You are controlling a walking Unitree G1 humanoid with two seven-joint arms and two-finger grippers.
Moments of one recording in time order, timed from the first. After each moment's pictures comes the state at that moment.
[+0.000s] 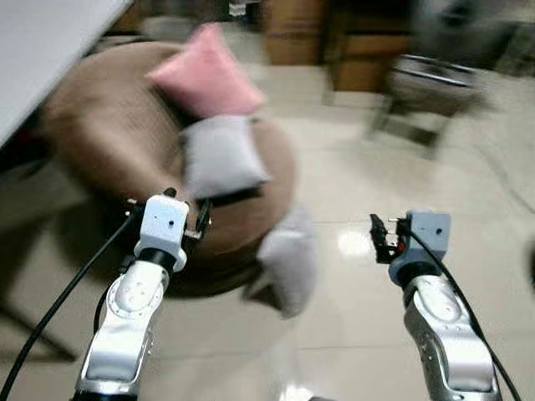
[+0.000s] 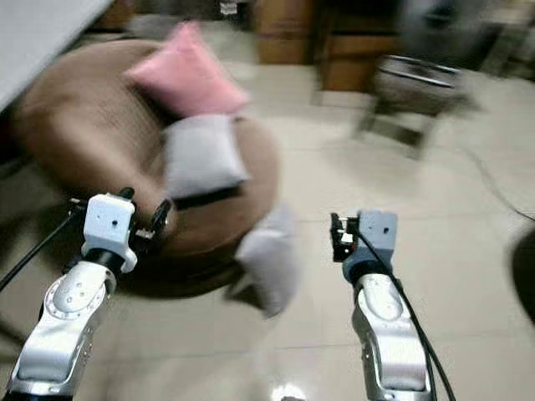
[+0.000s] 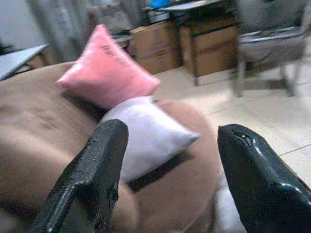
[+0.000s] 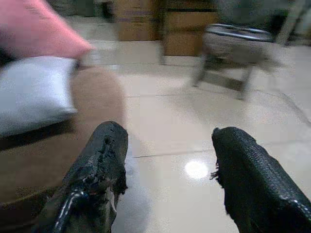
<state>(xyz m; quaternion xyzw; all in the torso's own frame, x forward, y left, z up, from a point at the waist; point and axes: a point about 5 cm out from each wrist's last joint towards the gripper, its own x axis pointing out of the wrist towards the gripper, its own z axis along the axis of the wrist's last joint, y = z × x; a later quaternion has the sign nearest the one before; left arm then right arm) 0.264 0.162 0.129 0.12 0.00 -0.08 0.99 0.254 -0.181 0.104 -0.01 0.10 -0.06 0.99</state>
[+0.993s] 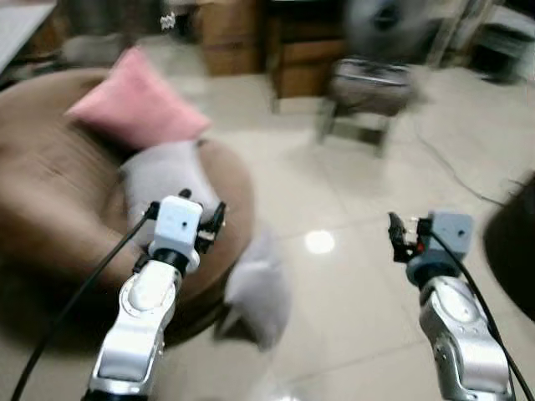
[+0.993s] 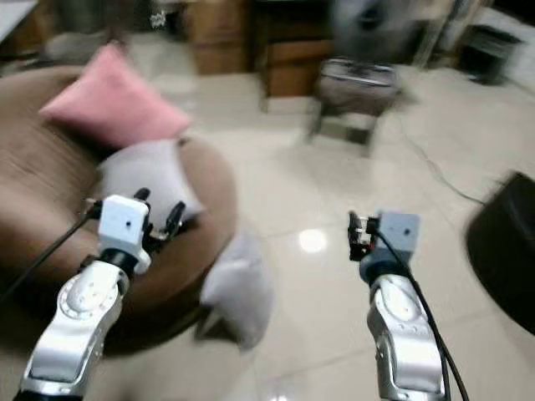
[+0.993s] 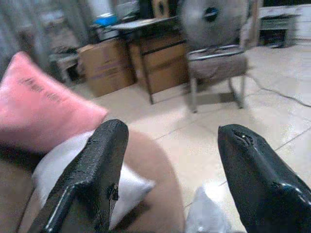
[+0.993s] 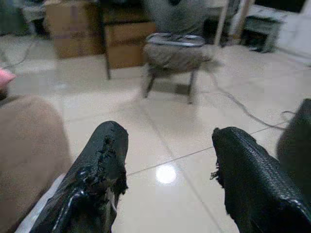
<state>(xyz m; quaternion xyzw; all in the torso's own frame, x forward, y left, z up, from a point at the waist) 0.263 0.154 0.126 0.12 0.00 -0.10 0.99 0.253 -0.192 0.106 0.01 0.08 -0.07 0.99</state>
